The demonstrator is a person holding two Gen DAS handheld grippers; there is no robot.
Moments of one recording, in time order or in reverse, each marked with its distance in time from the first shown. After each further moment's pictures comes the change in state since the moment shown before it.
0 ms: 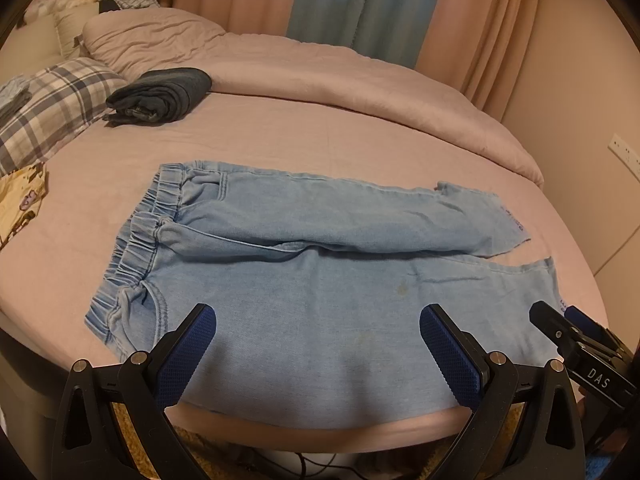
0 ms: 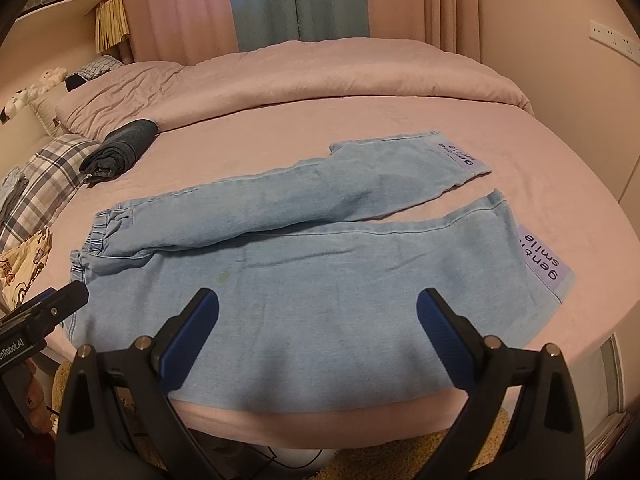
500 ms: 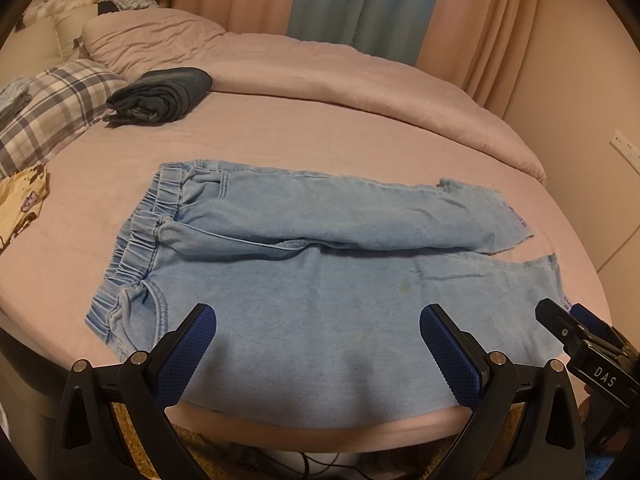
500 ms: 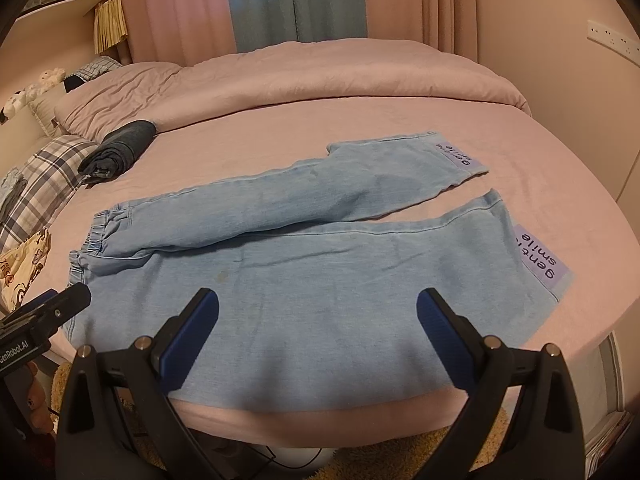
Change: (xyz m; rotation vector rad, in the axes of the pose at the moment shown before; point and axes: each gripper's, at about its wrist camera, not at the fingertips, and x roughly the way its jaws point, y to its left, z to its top) left arm 0.002 -0.002 0.000 0.015 0.009 0.016; right arm -0.001 -0.002 0.000 0.004 0.000 -0.006
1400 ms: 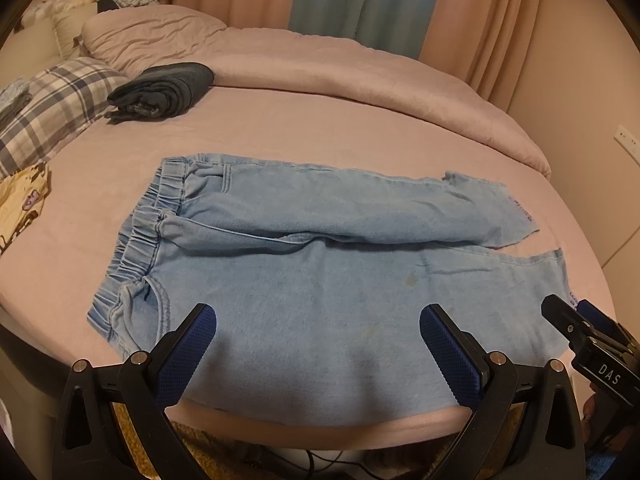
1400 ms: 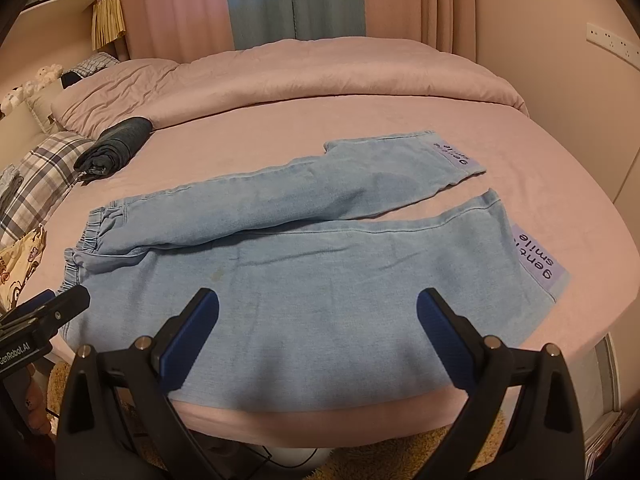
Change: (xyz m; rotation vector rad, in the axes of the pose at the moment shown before) left arm 0.004 0.000 -0.002 0.005 0.021 0.015; right arm 0.001 0.000 0.002 -0.006 0.007 -0.016
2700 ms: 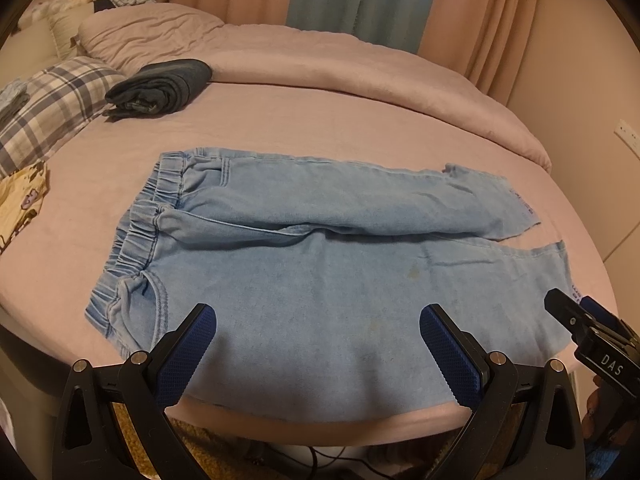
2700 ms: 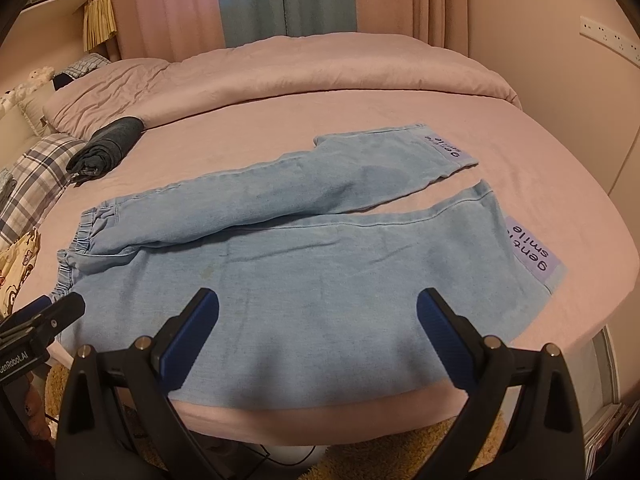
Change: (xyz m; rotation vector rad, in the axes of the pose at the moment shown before) left arm 0.003 0.000 -0.002 0.009 0.018 0.004; right arm 0.003 -0.006 -0.004 0.018 0.013 -0.024
